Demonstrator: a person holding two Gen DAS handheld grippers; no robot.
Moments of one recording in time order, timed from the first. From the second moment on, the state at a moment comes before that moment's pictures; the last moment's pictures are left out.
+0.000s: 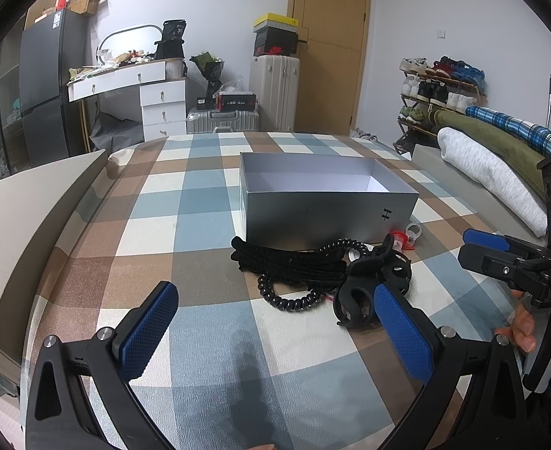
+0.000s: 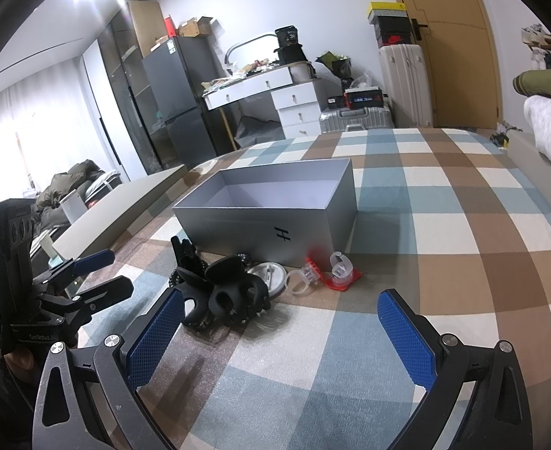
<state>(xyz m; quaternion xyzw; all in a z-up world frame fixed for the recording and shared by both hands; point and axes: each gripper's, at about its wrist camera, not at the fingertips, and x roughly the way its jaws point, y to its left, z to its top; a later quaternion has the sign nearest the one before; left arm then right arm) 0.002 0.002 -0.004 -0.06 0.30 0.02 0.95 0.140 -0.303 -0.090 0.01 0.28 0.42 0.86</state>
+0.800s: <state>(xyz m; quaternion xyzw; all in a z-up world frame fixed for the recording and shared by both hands) 0.015 -0.013 -0.008 -0.05 0.36 -0.01 0.93 0.156 -0.259 -0.102 -0.06 0.38 0.41 0.83</state>
